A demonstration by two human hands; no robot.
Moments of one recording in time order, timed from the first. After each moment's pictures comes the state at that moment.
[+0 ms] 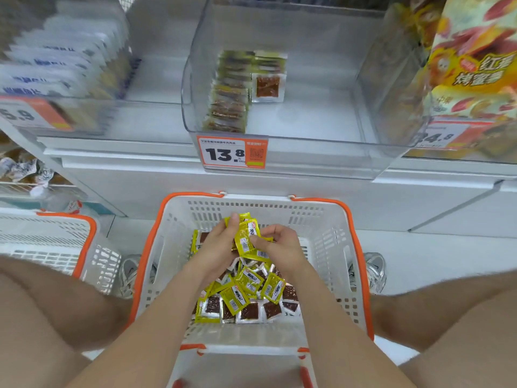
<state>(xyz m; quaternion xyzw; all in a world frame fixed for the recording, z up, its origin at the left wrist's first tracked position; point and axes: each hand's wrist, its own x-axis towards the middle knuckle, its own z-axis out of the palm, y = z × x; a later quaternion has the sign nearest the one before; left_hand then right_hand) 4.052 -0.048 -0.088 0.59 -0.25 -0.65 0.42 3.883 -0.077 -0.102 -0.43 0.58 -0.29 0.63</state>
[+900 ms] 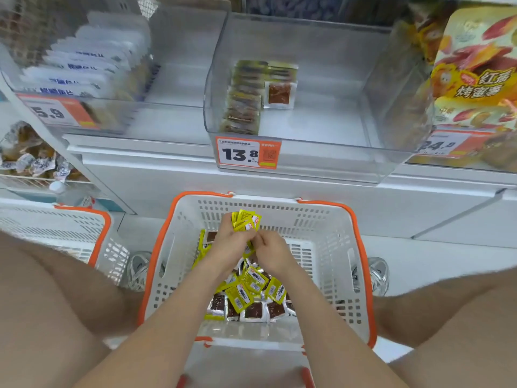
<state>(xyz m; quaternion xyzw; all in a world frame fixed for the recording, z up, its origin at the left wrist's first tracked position) 4.038 -0.046 -0.067 0.65 -0.25 -0.57 0.44 3.912 -0.064 -0.079 -0.62 0.57 -0.14 0.52</state>
